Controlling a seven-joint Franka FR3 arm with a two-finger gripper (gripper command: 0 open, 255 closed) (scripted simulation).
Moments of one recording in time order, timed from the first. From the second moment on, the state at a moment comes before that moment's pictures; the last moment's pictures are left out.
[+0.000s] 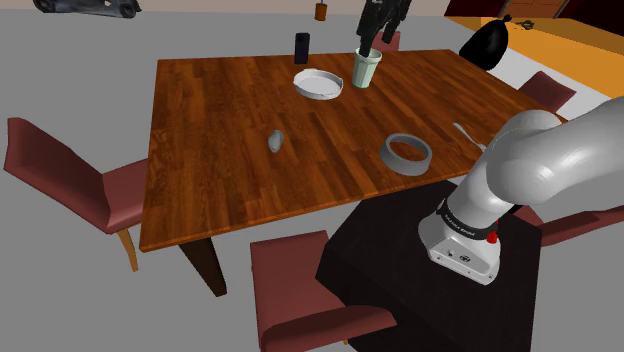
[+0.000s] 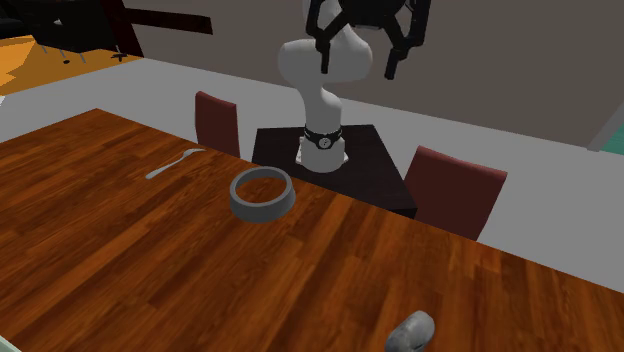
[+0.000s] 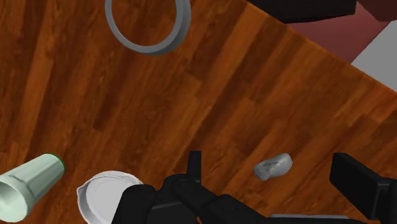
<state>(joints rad) -0.01 -0.68 0.06 -2.36 -0.07 1.76 0.11</state>
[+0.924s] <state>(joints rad) -0.08 -0.25 0.25 -2.33 -0.04 2.09 0.67</state>
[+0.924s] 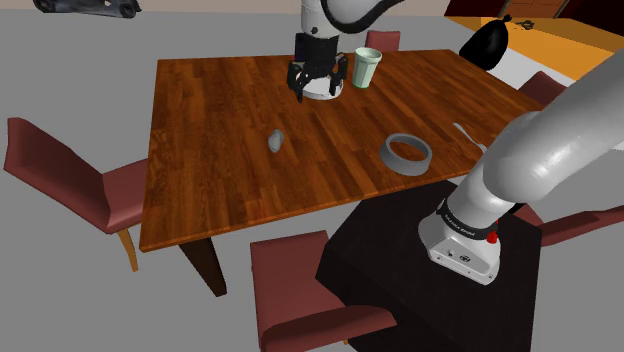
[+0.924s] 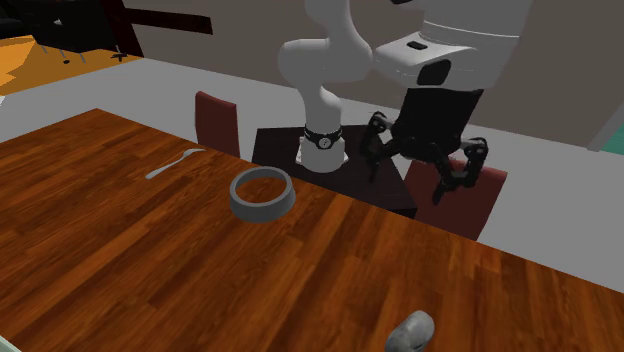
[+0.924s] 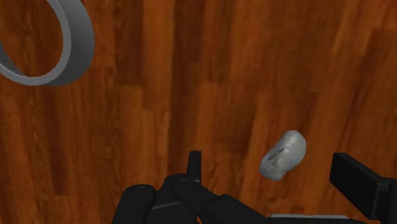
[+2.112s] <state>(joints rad) -0.06 0.42 0.23 -1.96 -0.19 2.29 1.26</state>
